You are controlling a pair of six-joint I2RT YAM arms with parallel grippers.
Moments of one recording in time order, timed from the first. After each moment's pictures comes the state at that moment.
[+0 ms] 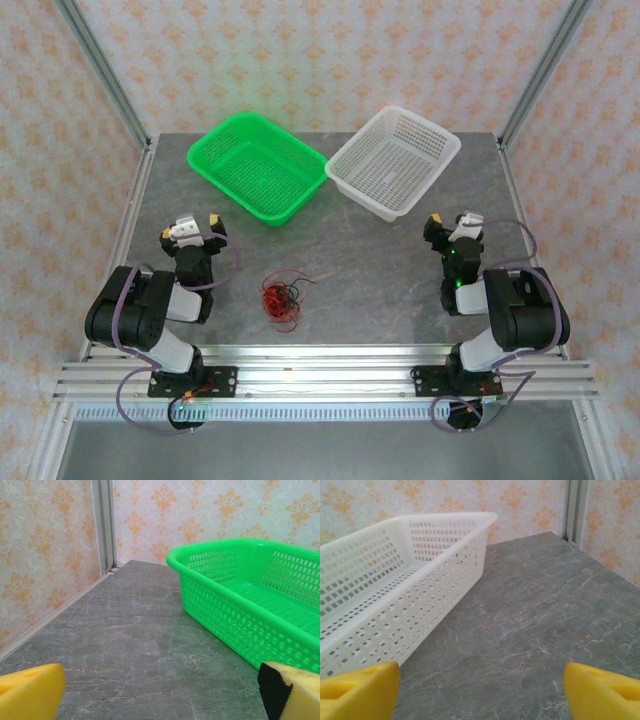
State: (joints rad) left arm -0.04 1.54 0.19 1.25 -0.42 -0.10; right arm 0.02 1.51 0.24 1.09 0.17 0.20
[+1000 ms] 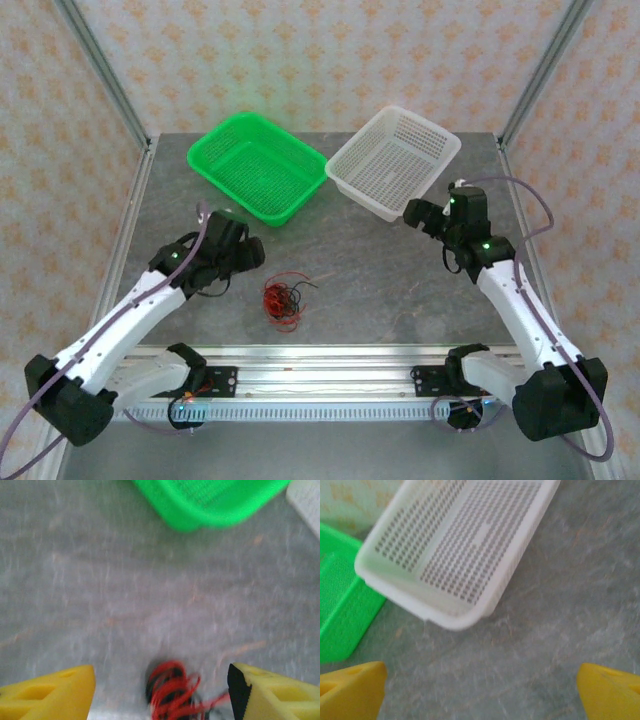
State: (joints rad) left arm -0.51 1.01 0.95 -0.94 -0.19 -0.77; right arm 0.18 1.05 0.88 -0.51 -0.04 0.50
